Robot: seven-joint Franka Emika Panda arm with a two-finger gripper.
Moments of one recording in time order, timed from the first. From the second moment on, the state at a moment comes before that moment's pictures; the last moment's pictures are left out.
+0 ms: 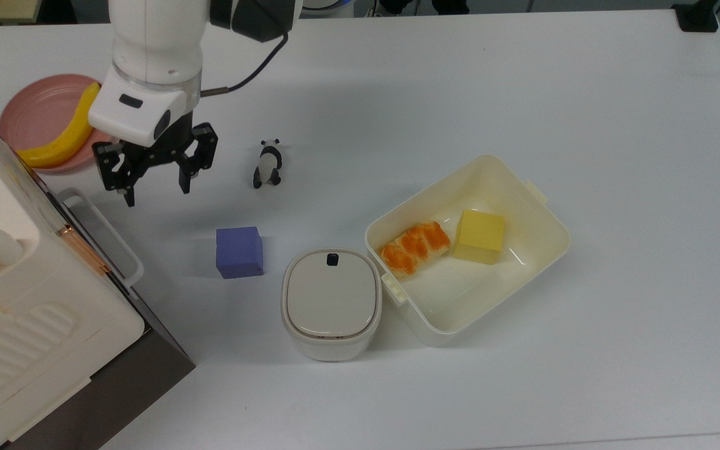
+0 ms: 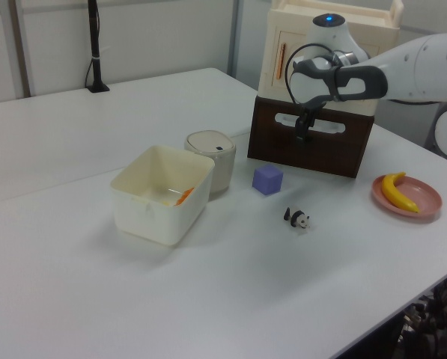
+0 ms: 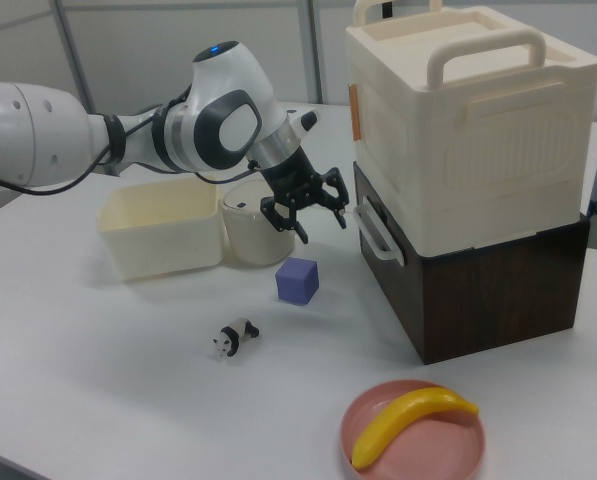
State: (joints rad) arm 0.04 0.35 -0.24 -1.60 -0.18 2.24 -0.60
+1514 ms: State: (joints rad) arm 0.12 0.41 -0.28 -1.55 -0.19 2.09 -0.59
